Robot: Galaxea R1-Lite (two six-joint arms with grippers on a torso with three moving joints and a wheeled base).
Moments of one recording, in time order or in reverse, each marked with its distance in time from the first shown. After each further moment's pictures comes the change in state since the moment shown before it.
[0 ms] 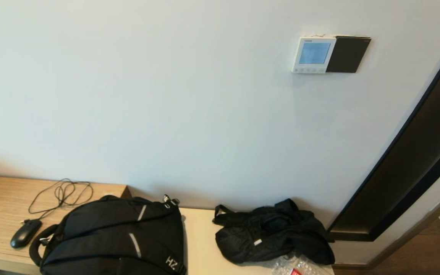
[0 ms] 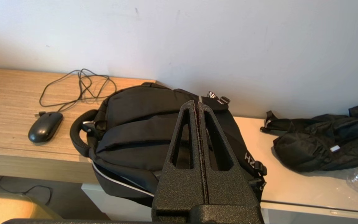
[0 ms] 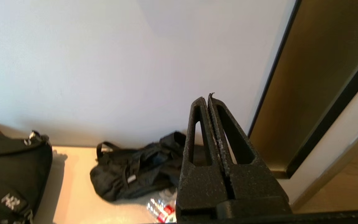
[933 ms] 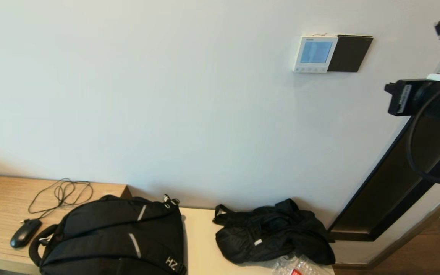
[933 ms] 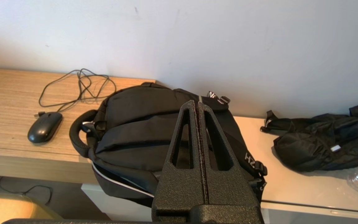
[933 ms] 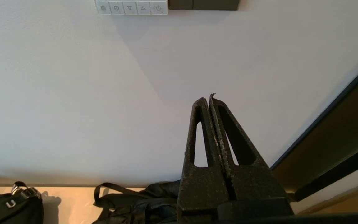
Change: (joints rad) left arm 0.000 0.000 0.000 0.000 0.000 0.000; right arm 0.215 0.980 -0.695 -0.185 -0.272 0.021
